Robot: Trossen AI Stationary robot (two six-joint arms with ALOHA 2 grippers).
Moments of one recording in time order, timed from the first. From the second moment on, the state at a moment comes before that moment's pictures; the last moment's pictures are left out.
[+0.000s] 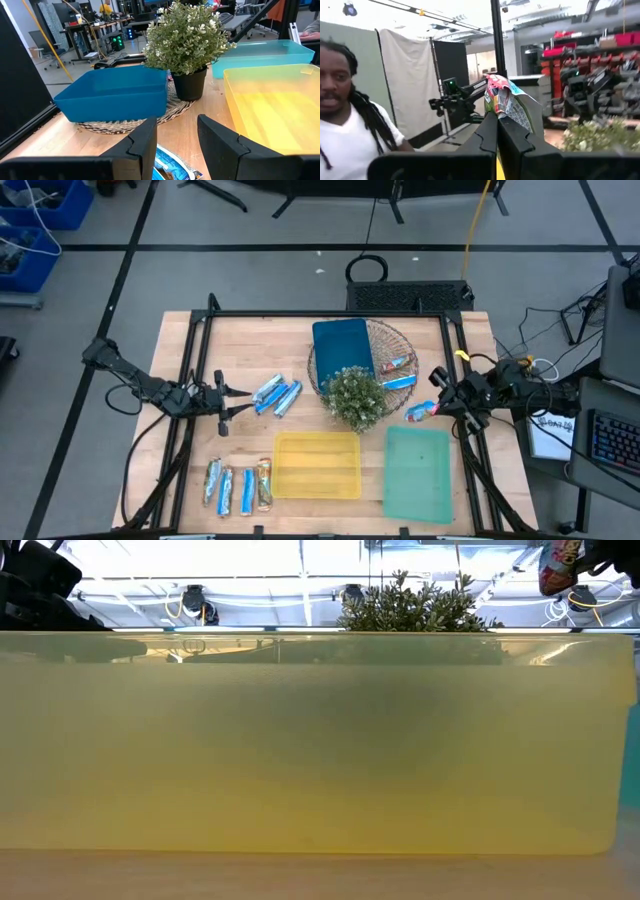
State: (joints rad) left arm -0.53 0.27 0.01 0.12 -0.68 0.02; right arm -0.01 0.01 0.20 0.07 -0.50 0.26
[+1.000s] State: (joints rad) left arm -0.53 0.27 0.01 0.12 -0.68 0.02; right arm 0.67 0.79 0.63 -0.44 0.10 0.60
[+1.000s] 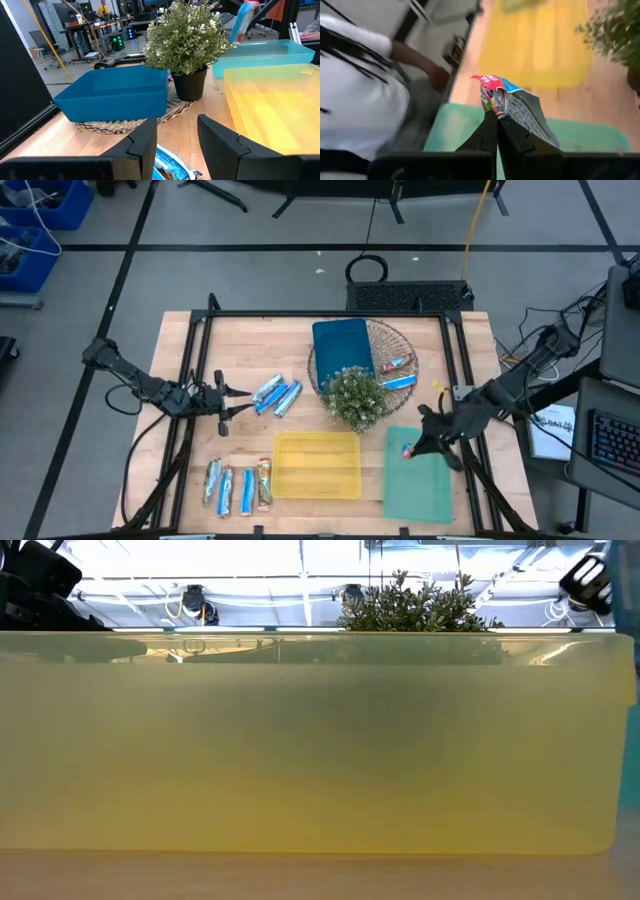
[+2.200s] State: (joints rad) left arm -0.53 0.27 0.01 0.12 -0.68 0.02; right arm 0.73 1.25 0.86 -0.90 0.13 0.89
